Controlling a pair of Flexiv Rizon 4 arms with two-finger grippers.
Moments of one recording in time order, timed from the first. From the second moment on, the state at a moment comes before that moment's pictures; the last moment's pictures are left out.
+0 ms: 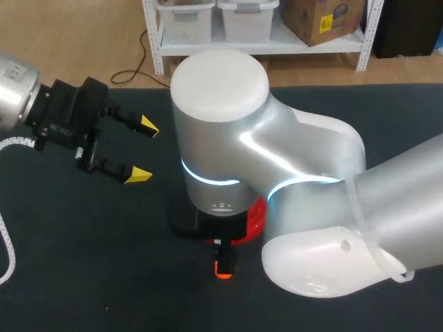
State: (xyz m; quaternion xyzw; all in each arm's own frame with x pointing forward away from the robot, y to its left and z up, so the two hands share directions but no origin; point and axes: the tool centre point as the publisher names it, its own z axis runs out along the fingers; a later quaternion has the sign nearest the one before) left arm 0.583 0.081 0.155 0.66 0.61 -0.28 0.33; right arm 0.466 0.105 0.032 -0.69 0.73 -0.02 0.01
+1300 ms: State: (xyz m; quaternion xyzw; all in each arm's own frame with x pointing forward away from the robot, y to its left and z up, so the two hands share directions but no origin) left arm 0.583 0.081 0.155 0.66 0.61 -0.28 0.33; right arm 0.464 0.108 0.029 -0.68 0.73 -0.02 -0.01
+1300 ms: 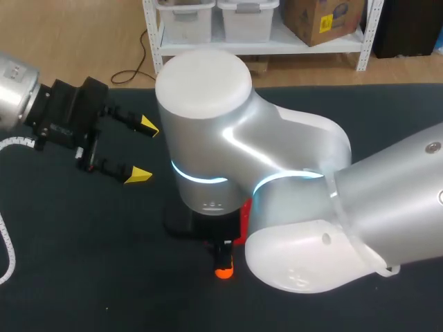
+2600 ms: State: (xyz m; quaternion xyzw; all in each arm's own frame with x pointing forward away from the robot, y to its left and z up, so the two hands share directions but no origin) left arm 0.583 0.081 0.155 0.66 0.61 -0.28 0.33; right arm 0.548 0.127 0.216 -0.62 0.78 -0.04 0.06
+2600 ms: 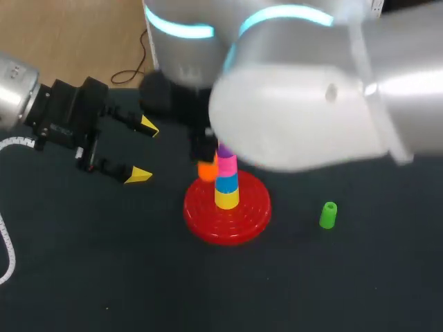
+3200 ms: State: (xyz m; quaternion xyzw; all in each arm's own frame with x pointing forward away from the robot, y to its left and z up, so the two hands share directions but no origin) left arm 0.583 0.081 0.155 0.66 0.61 -0.28 0.33; right arm 0.603 0.114 0.251 -0.55 0.83 -0.06 0.06
